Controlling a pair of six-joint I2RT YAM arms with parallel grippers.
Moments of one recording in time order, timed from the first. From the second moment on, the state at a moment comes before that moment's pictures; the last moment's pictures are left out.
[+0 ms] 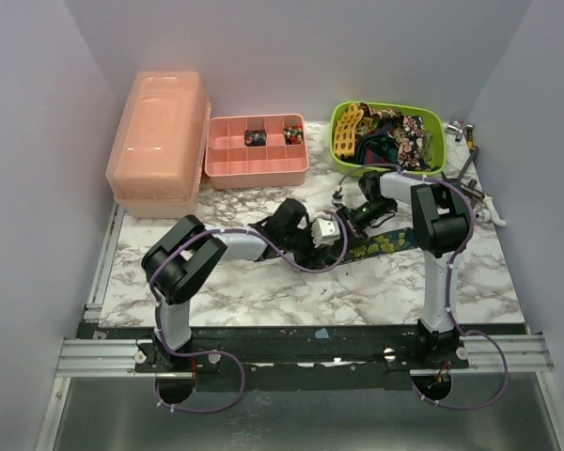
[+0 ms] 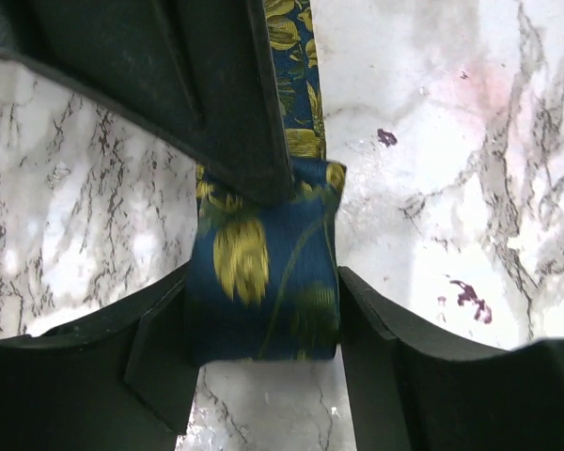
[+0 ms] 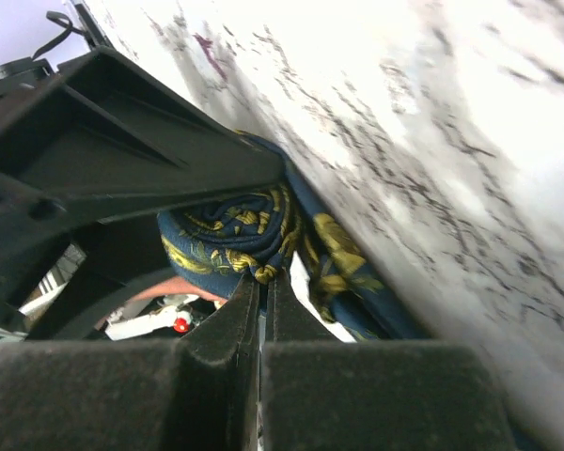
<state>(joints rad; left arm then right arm) -0.78 1.88 0.99 0.17 0.55 0.34 0.24 2.20 1.45 -1.05 -0.95 -0.21</state>
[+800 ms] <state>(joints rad) -0.77 1.96 0.97 0.42 0.67 0.24 0.21 2.11 1.29 -0.87 -0.90 -0.12</state>
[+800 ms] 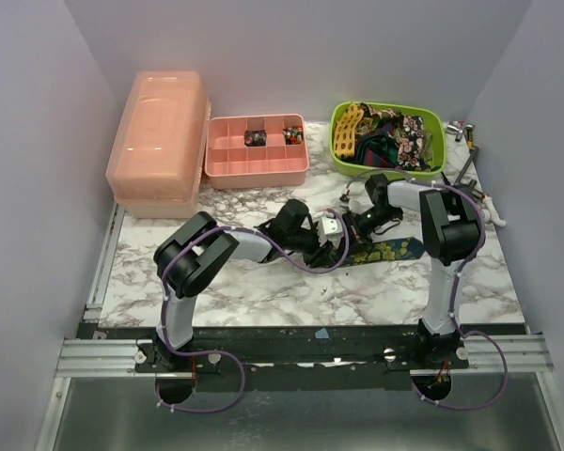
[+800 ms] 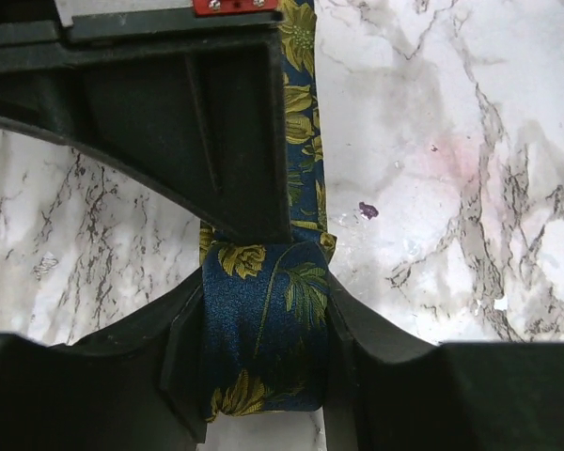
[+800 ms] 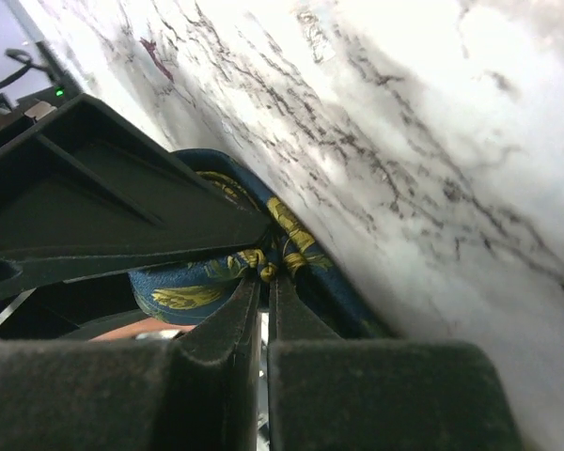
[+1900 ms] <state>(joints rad) -0.78 1.91 0.94 0.36 0.60 0.32 0.18 1.38 0.78 -0.27 -0.58 0.44</state>
